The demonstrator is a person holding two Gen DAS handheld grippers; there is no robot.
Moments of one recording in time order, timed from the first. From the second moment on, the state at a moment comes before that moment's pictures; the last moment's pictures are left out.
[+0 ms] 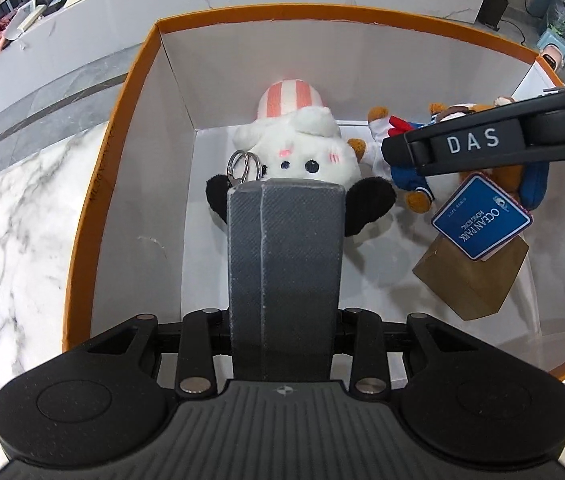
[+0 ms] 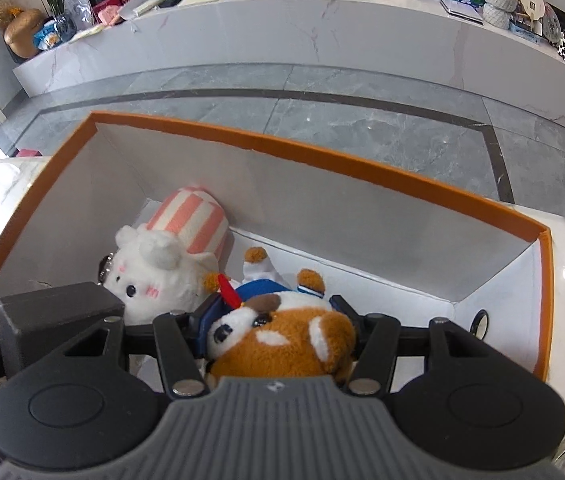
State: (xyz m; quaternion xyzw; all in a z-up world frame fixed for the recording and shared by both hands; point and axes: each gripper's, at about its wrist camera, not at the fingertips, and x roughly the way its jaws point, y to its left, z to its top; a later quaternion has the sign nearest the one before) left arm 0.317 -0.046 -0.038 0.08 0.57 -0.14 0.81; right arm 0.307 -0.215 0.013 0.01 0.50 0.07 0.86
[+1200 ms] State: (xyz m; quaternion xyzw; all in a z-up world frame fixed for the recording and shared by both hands) left arm 0.235 0.017 -0.044 0.04 0.61 -0.12 0.78; right arm 0.229 -0.177 0.005 0.00 0.52 0.11 0.85
